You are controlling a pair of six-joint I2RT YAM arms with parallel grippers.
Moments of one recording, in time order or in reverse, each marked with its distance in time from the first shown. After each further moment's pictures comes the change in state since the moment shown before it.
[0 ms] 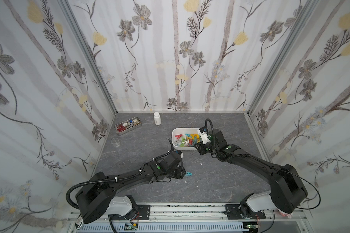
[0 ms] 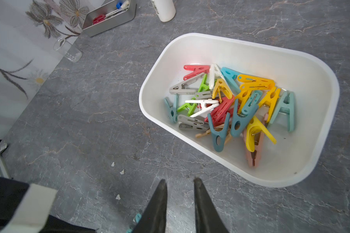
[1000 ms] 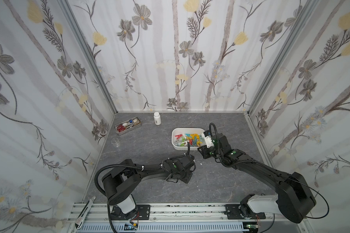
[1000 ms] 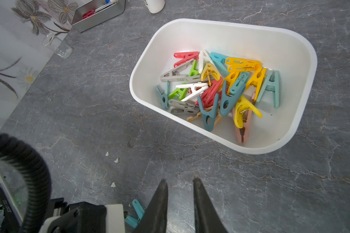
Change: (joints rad) left arm -0.074 0.256 0.159 -0.037 -0.113 0.233; right arm 0.001 -0.062 -0.072 -0.015 0.026 0.015
